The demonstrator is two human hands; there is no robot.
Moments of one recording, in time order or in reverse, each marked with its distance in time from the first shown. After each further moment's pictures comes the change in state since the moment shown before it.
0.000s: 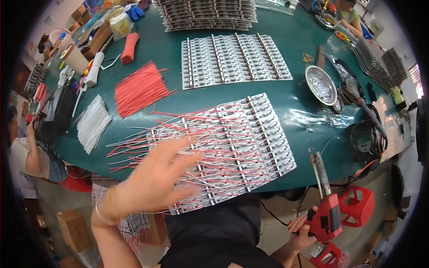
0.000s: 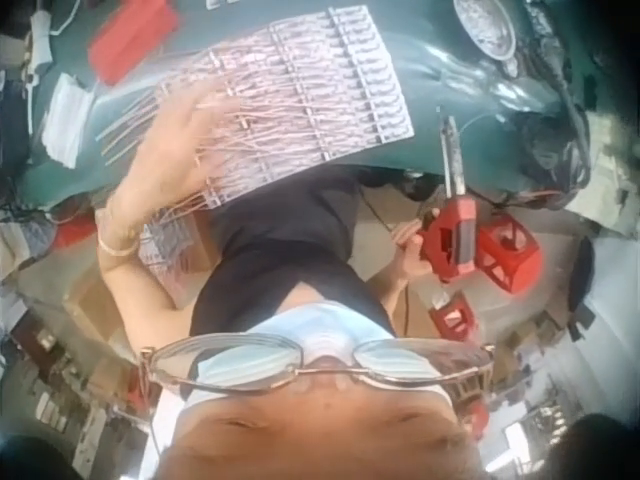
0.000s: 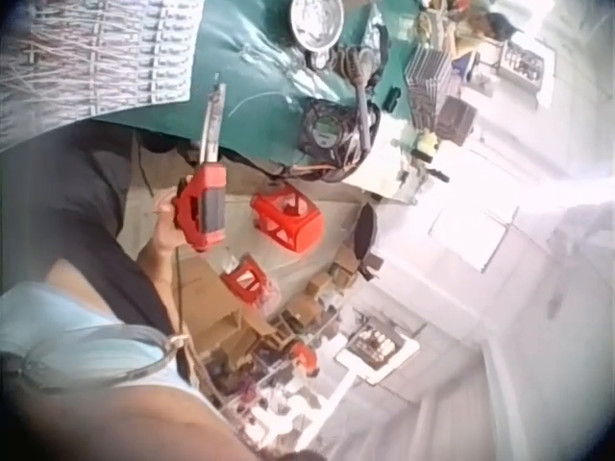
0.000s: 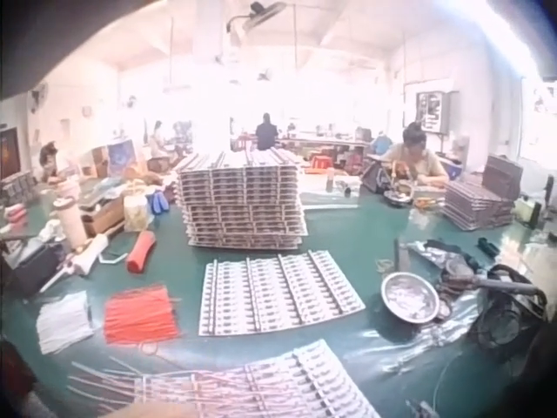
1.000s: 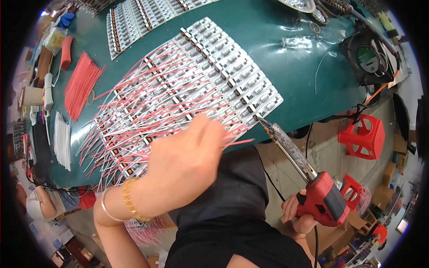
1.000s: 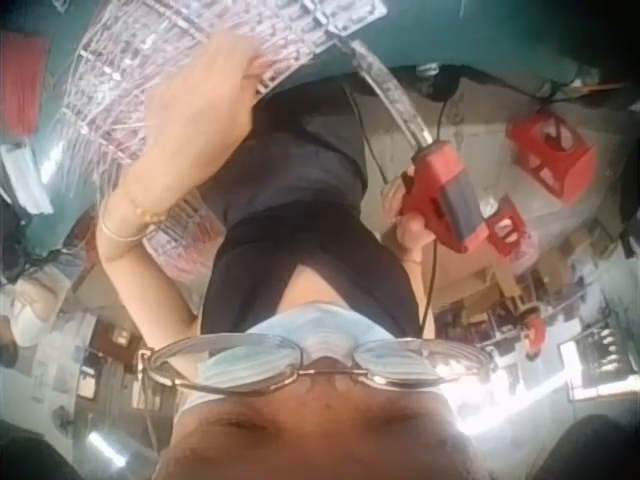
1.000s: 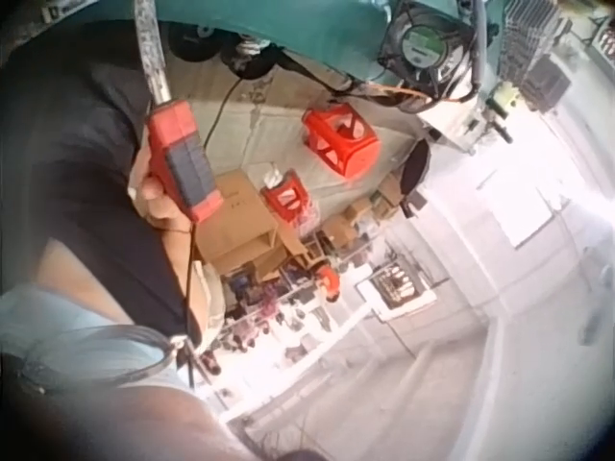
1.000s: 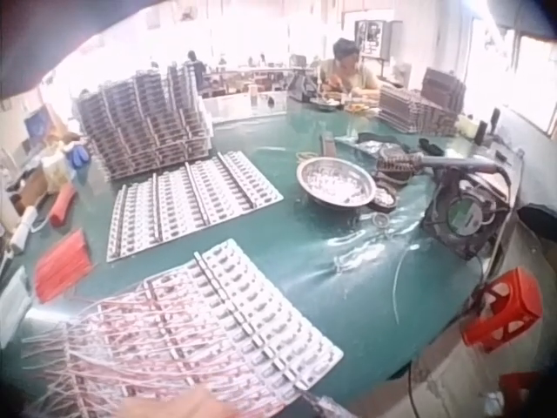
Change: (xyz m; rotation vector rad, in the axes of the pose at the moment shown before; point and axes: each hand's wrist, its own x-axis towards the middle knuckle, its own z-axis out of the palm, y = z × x) left_hand 0.057 0.047 0.094 0.071 0.046 0.159; right_hand -0.048 -0.026 -0.006 0.096 -0.103 0.406
